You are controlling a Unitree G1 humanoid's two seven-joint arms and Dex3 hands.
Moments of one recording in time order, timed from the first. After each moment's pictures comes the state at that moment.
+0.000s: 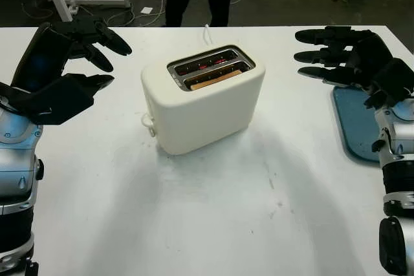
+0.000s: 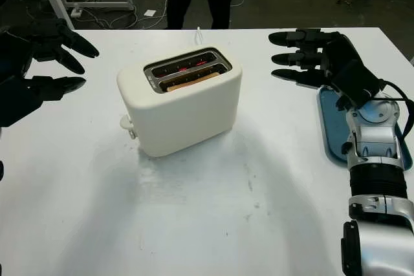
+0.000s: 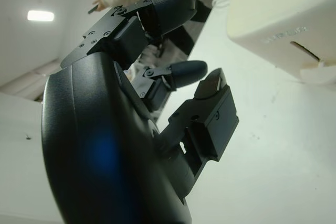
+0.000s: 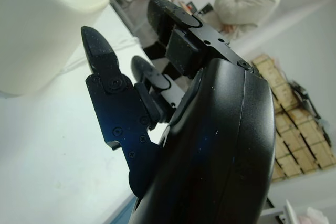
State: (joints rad) left arm -0.34 0.57 0.18 -0.34 0.13 0.19 -0.31; right arm -0.62 -0.53 -0.15 0.50 0.08 -0.25 0.49
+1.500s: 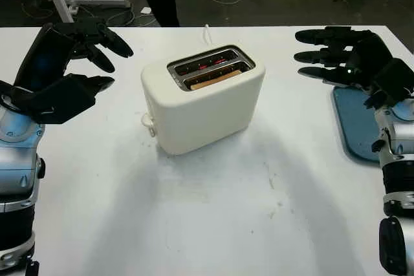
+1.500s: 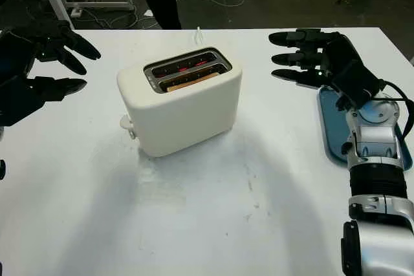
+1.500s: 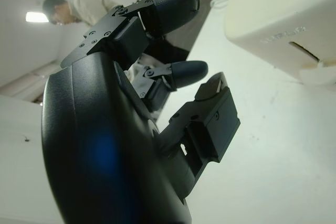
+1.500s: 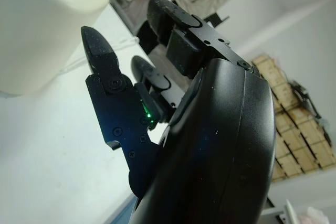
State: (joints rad) left arm -0.35 0.57 0.17 -0.32 0.13 0.17 -0.31; right arm -0.62 -0.53 -0.15 0.50 0.08 -0.25 0.49
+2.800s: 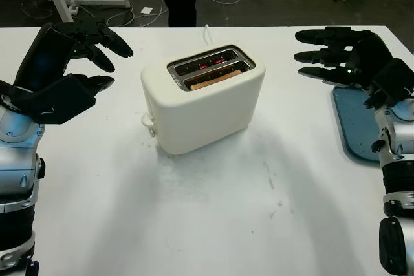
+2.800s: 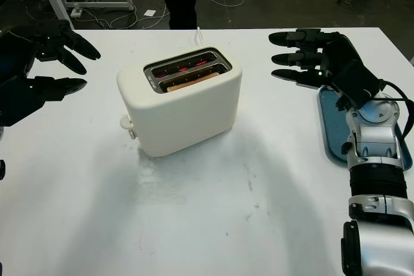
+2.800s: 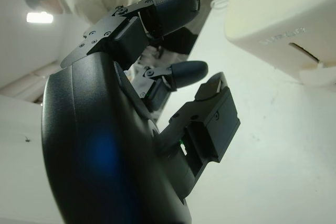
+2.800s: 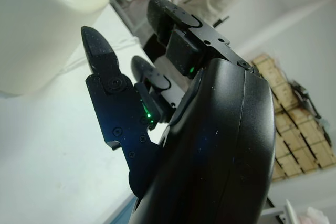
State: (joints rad) left arm -0.35 0.57 0.17 -0.32 0.13 0.17 -0.31; right arm -0.62 -0.53 -0.15 0.50 0.08 -0.25 0.49
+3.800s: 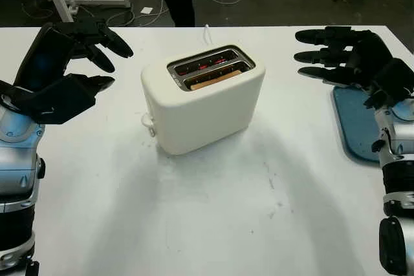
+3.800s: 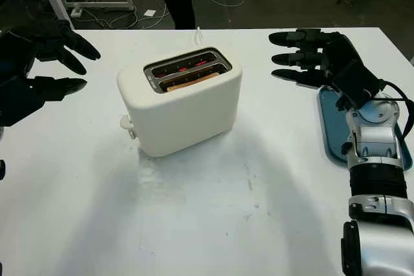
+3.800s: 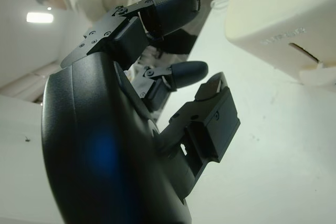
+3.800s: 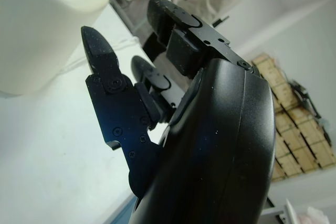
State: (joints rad) left arm -0.35 0.57 0.17 -0.33 0.13 0.19 -0.31; right arm -0.62 -0.53 -0.15 0.51 0.08 -0.25 0.49
